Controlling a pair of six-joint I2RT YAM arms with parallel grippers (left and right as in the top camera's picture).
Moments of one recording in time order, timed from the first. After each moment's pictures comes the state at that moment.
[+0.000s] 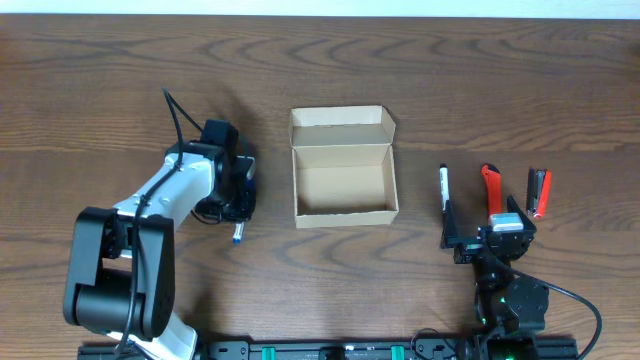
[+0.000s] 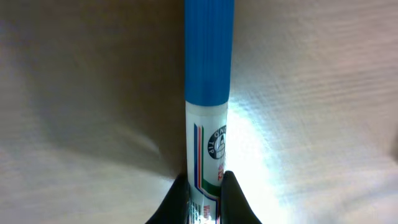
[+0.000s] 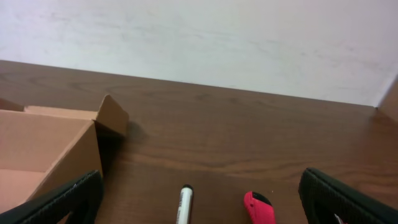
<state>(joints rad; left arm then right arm) -0.18 1.77 1.00 -0.84 0.18 0.00 0.03 0.01 0.01 -0.07 -0.01 -0.09</state>
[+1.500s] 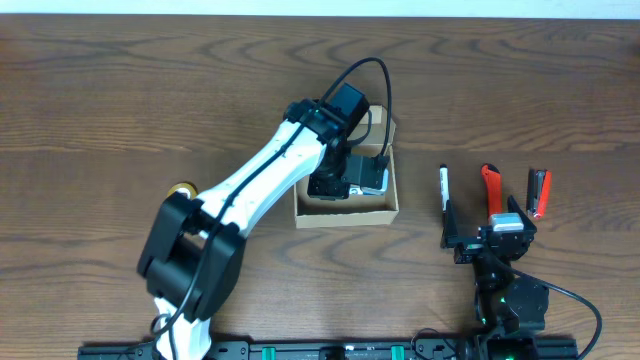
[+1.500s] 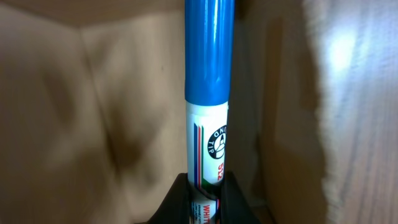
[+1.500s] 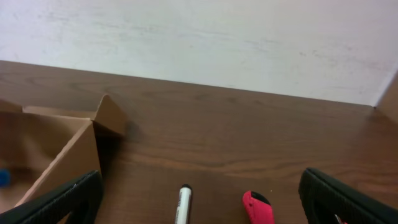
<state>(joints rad) -0.64 1.99 1.59 -1.06 0.23 1.06 0.03 0.01 0.01 -0.07 -0.01 -0.09</state>
